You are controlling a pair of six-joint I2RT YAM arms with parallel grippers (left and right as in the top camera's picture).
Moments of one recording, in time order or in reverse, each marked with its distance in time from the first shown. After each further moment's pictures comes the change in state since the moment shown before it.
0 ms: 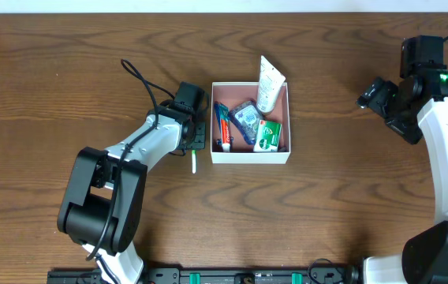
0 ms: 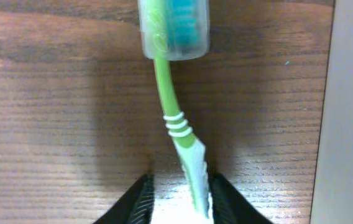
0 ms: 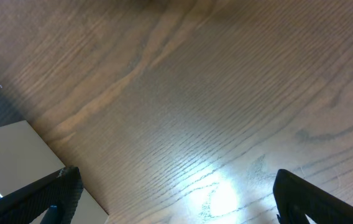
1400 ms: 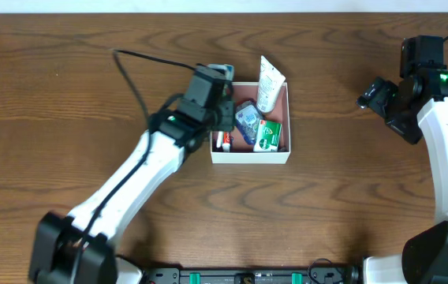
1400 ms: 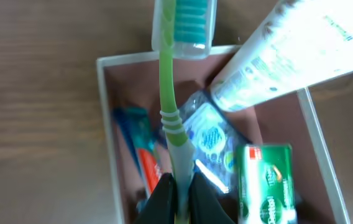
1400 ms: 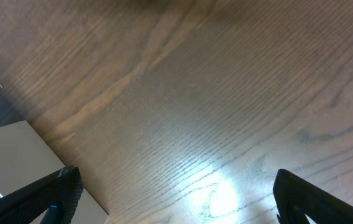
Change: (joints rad) left arm -0.169 -0.267 0.093 0.084 0.065 -0.081; right arm 0.000 0.000 0.000 0.000 0.000 0.000
